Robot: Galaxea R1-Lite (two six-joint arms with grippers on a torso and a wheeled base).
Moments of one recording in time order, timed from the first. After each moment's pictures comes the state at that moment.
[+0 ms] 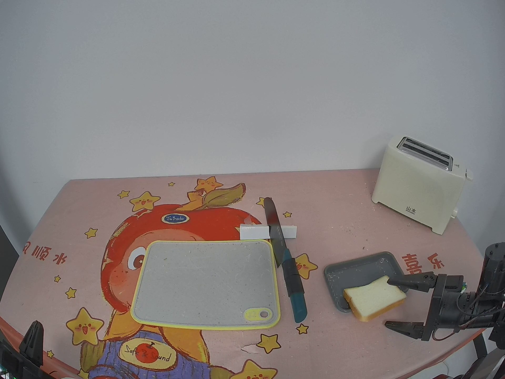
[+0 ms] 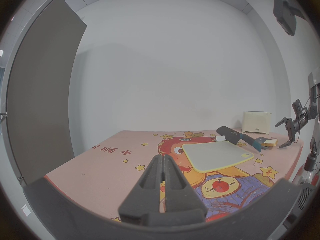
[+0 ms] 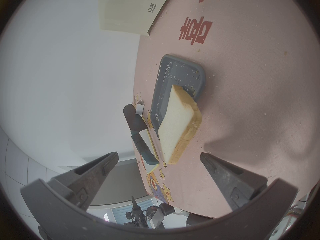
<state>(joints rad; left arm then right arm) 0.00 0.02 -0.02 0.00 0.01 -0.01 0.33 1.42 -0.02 -0.88 0.46 1.40</state>
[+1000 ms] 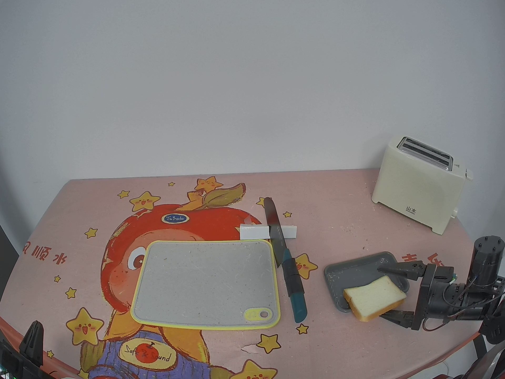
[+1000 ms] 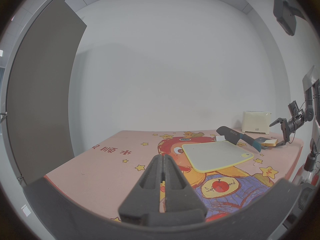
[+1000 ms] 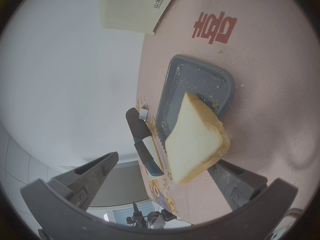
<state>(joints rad) 0.00 0.02 -0.02 0.00 0.01 -0.01 0.33 1.58 -0.04 -1.06 0.45 1.40</state>
